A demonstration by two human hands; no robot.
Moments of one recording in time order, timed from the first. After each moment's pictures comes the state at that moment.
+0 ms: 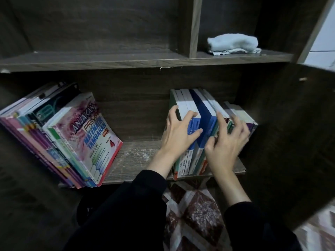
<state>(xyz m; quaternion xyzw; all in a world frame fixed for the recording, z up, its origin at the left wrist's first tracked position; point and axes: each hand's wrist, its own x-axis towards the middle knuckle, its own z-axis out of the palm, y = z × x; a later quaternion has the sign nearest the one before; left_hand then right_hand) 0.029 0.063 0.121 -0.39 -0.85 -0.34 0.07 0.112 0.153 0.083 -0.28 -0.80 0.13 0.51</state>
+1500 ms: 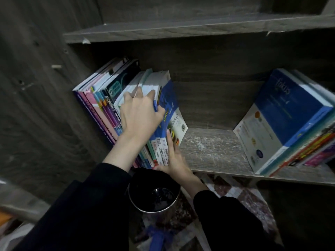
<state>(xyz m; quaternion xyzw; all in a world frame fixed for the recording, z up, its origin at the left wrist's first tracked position) -0.071 -0.135 0.142 -0.15 -0.95 -0.08 0.28 -0.050 -0.042 -0.041 -0.01 -0.91 0.40 0.07</state>
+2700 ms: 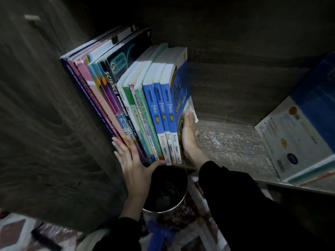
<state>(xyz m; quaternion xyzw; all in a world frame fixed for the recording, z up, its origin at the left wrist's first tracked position) -0.083 -0.193 -0.082 -0.07 -0.89 -0.35 0.27 -0.151 -0.031 -0.050 -0.24 -0.71 0.66 0.09</state>
